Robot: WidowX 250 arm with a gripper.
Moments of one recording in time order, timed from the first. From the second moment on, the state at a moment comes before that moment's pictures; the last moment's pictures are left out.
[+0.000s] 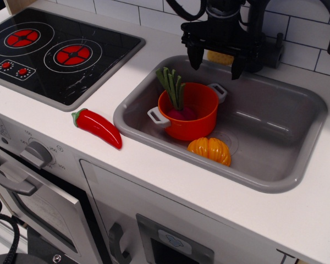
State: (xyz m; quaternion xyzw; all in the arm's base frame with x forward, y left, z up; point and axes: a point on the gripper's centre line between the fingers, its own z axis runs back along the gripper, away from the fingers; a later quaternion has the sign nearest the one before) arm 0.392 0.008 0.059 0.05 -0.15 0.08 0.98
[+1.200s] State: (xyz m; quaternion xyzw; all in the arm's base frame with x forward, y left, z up) arm 0.346 0.052 0.084 0.10 -0.15 0.07 0.98
